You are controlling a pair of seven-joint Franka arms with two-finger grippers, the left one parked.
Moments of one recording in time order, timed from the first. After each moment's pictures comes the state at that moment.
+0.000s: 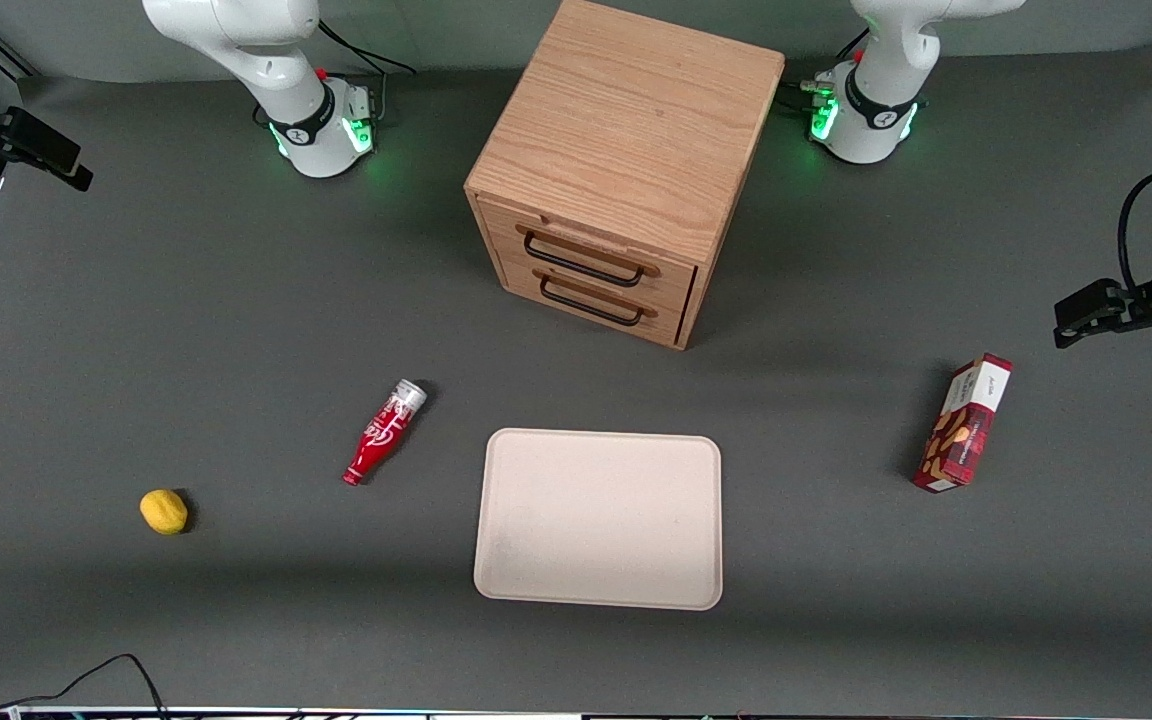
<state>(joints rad) -0.06 -0.18 0.06 -1.57 -0.01 1.30 0.21</state>
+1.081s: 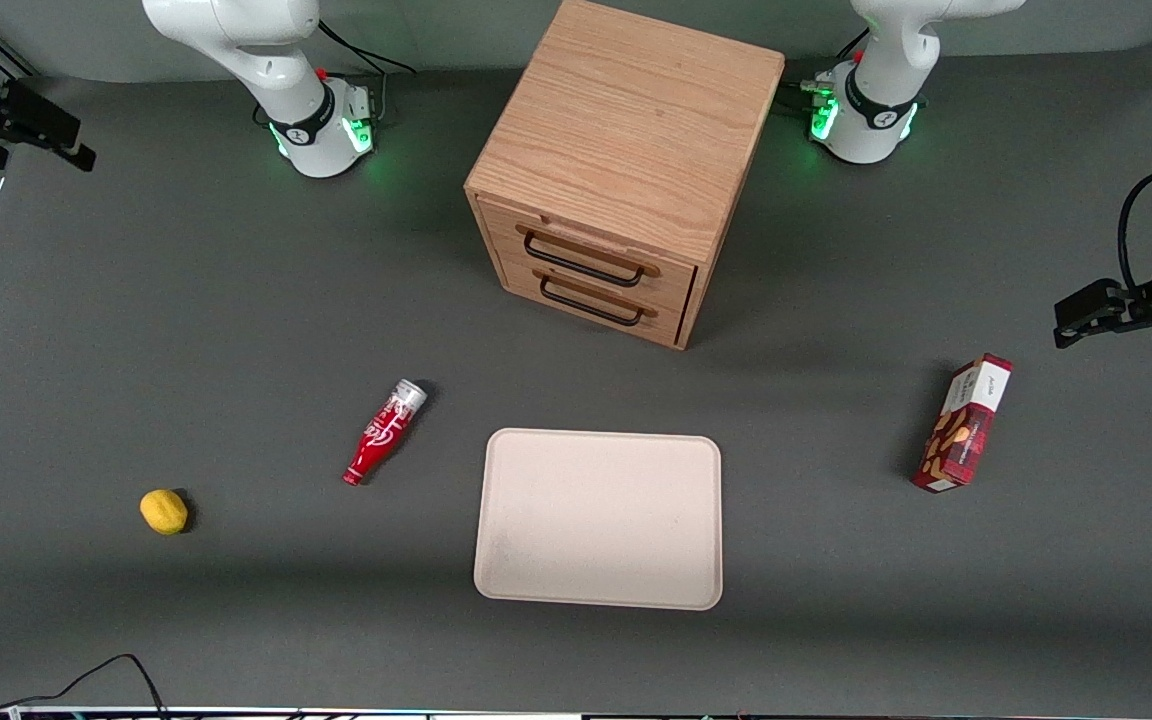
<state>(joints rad) -0.06 -0.17 0.06 -1.52 0.08 1.26 0.02</state>
